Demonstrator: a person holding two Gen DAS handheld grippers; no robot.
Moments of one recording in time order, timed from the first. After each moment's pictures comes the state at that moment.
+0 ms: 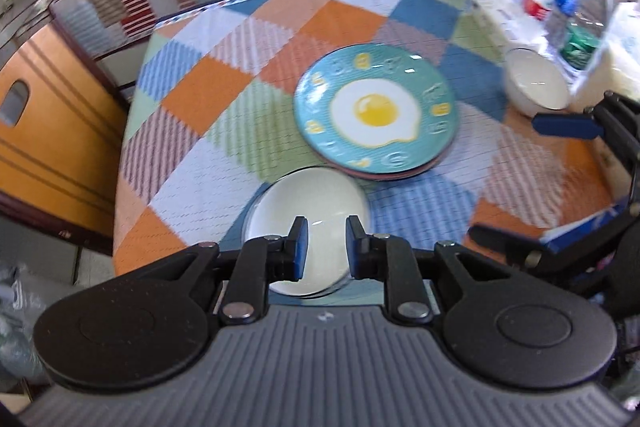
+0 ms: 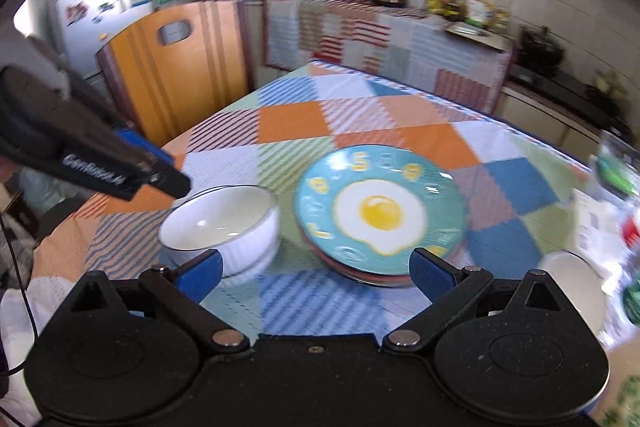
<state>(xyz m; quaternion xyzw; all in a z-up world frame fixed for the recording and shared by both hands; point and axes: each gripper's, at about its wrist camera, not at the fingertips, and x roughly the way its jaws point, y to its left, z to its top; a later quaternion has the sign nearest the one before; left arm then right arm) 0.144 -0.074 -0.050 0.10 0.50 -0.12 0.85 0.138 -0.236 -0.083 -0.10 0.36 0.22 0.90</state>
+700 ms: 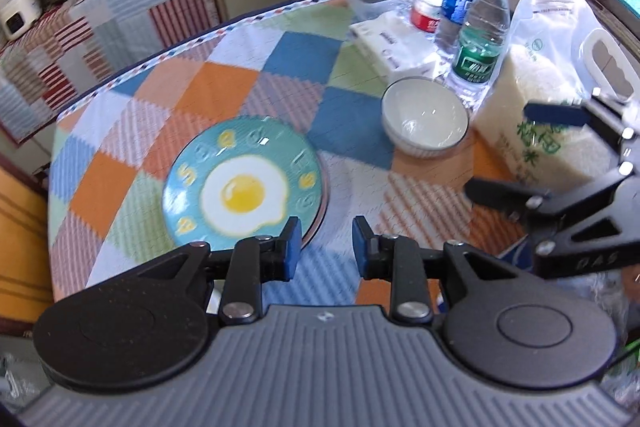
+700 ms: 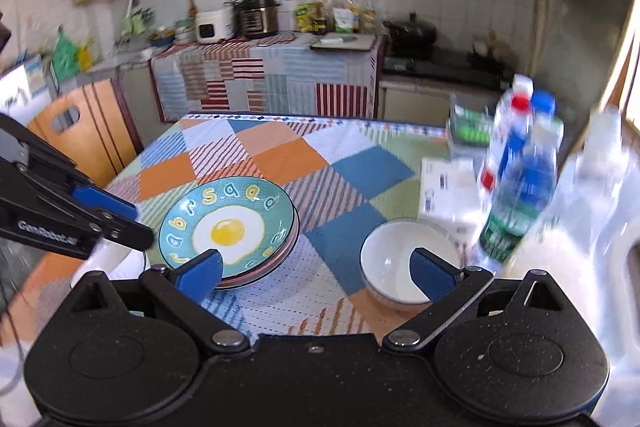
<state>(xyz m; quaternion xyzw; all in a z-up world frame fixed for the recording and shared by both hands) 0.175 -0.205 -0.027 0.14 0.47 -0.24 0.84 0.145 -0.374 -0.070 0.02 0.34 0.09 0.94</state>
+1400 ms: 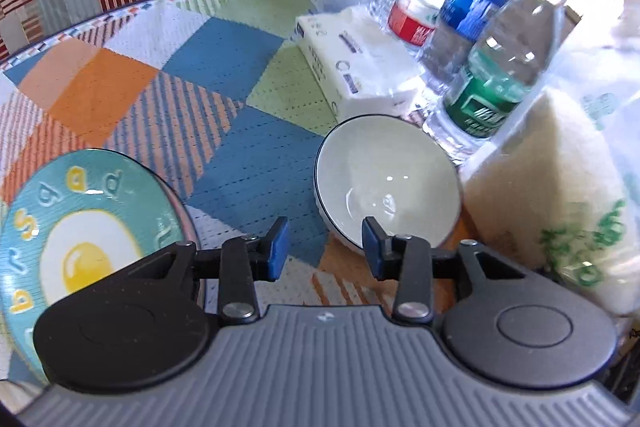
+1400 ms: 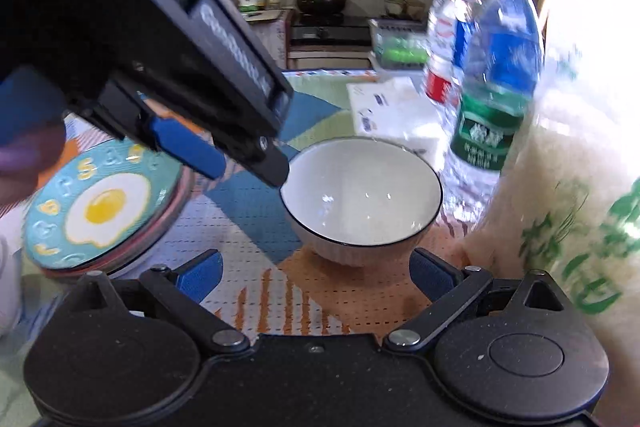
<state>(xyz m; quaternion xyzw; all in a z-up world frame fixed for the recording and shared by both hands) 0.272 -0.307 -0.142 0.04 0.49 -0.27 0.83 0.196 -0.376 -0.201 0.04 0.35 -0.05 0.93</state>
